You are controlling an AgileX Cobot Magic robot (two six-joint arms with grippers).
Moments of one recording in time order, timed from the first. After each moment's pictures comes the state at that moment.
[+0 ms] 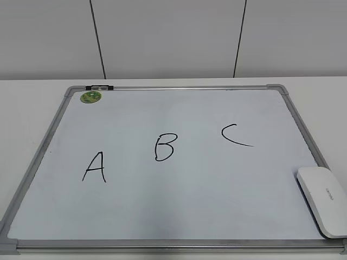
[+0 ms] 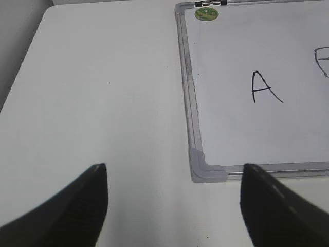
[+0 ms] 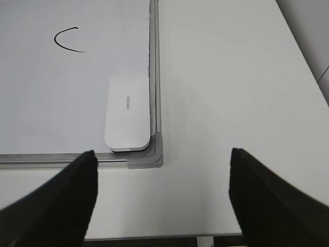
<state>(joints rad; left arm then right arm) 0.01 0.02 -0.52 -0.03 1.10 0.02 -0.03 -0.02 -0.50 -0.03 1.15 -0.05</state>
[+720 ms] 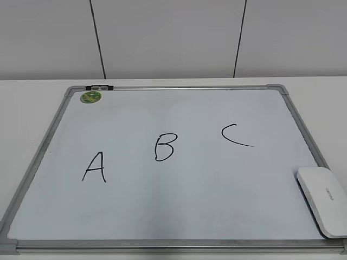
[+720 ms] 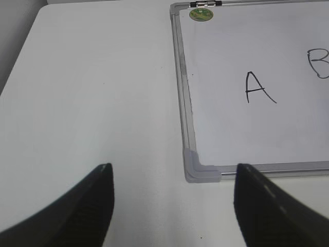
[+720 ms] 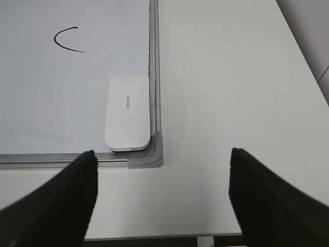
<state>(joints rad) 0.01 0.03 -0.53 -0.05 1.10 0.02 -0.03 -0.02 -0.50 -0.03 1.15 -0.05</state>
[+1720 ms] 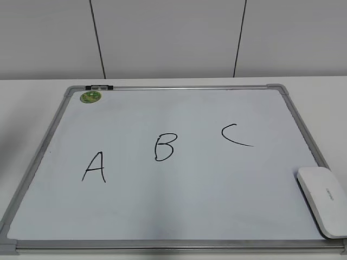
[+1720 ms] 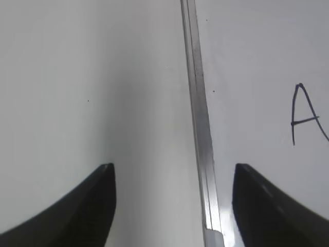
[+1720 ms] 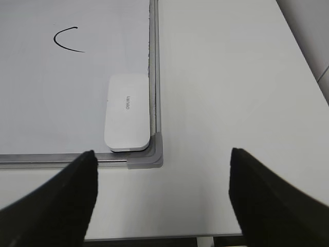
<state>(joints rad) -0.02 1.30 -0.97 0.01 0.76 0.02 -0.03 -0.02 -0.50 -0.03 1.15 -0.05</state>
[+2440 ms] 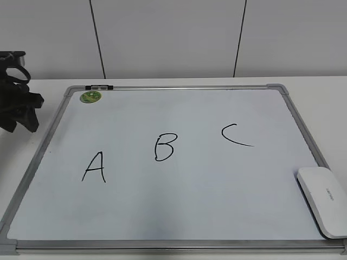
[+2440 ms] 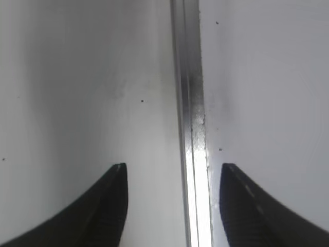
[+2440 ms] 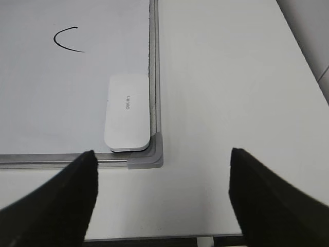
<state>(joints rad) -0.02 1.93 -1.36 -0.09 0.81 0.06 -0.03 -0.02 -0.50 -0.03 1.15 -0.05</state>
